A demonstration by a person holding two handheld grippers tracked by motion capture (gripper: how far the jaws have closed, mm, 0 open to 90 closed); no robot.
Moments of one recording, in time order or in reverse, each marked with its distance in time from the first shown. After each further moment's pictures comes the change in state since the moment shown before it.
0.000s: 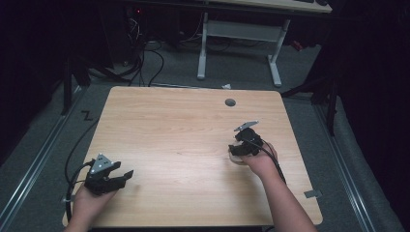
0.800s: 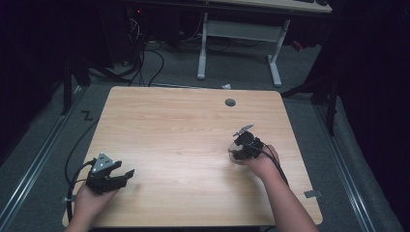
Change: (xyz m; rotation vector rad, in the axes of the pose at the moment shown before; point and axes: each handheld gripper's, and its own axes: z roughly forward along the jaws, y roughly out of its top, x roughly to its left) left arm 0.000 0.001 0.004 0.006 0.003 0.002; right arm 0.001 -0.009 0.011 0.121 -0.056 -0.075
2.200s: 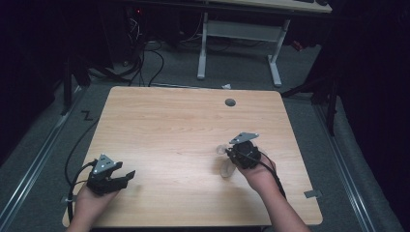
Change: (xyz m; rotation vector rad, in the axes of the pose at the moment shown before) left arm -0.006 0.000 -0.001 0.002 -0.003 0.004; right arm 0.043 -0.009 -0.062 -0.254 0.125 0.001
